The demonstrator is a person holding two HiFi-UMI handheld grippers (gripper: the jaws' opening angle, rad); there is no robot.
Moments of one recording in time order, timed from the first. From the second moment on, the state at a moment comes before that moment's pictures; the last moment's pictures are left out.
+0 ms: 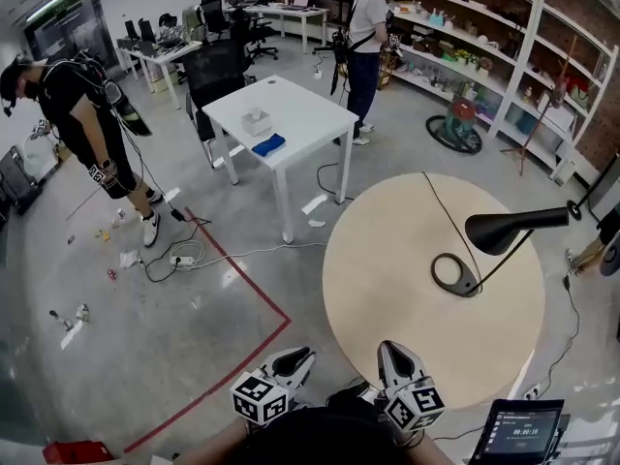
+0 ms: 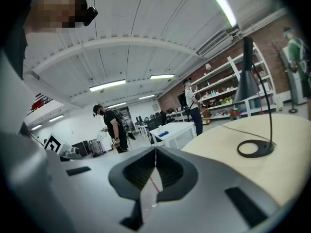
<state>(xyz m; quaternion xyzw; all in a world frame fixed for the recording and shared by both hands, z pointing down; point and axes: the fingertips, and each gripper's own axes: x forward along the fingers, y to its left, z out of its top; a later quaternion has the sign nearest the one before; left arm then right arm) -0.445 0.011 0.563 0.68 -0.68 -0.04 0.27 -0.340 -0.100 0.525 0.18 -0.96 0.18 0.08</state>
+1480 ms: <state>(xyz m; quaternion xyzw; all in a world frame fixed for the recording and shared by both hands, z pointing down) -0.340 -0.334 0.500 0.88 -0.44 0.02 0.20 -0.146 -0.355 0.385 0.52 -0.85 0.02 -0.04</state>
